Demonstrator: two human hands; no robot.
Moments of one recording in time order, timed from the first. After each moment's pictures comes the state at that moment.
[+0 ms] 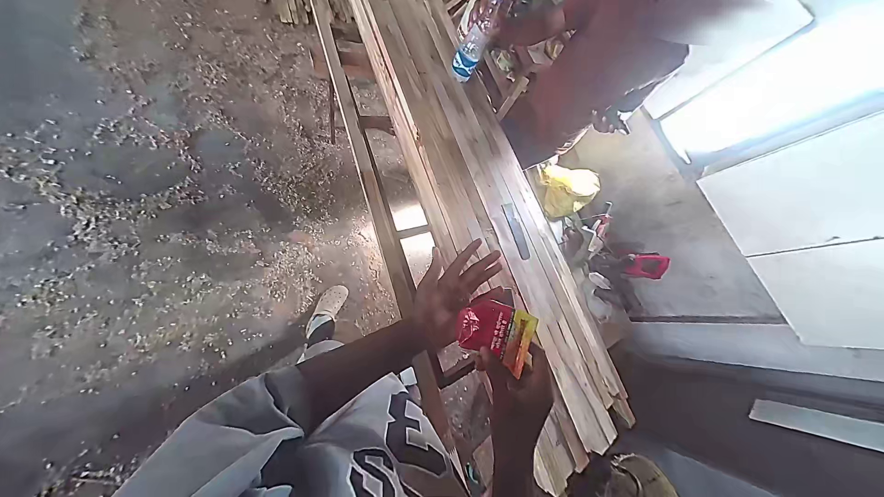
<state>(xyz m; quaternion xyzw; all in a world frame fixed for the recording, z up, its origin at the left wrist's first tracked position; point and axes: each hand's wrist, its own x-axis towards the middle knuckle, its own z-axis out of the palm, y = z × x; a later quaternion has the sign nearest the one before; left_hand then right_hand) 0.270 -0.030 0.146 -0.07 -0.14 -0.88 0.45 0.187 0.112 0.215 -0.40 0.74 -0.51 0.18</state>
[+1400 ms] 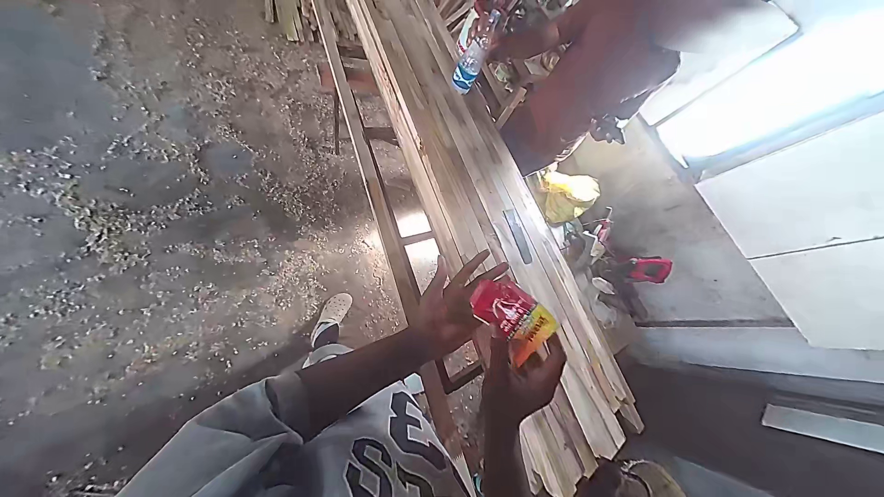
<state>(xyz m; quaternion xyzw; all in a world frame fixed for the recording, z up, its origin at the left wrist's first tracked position) 0.282 -0.016 0.160 -0.10 -0.10 -0.90 0.42 0.210 0.084 0.207 -0.47 0.66 -0.58 -0.06</state>
